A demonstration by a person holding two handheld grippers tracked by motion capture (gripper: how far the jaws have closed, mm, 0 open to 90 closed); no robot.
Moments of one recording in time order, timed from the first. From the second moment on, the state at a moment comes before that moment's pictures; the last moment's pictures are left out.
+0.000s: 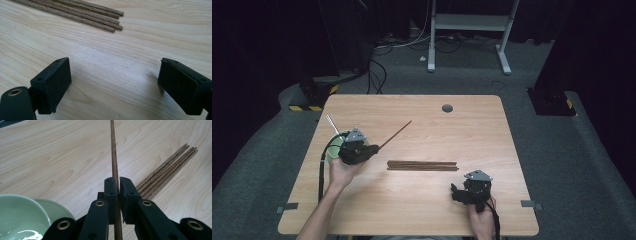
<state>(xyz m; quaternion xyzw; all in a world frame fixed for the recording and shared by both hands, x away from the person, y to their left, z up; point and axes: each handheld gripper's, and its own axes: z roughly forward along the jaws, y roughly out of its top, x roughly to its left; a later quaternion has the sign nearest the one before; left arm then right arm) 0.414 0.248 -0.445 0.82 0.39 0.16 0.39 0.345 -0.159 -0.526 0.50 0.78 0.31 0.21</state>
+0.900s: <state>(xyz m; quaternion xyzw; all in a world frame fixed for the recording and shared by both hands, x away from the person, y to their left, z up) 0.400 0.276 -0.434 0.80 0.40 0.17 0.41 0.345 -0.159 -0.526 0.50 0.78 0.31 0.22</state>
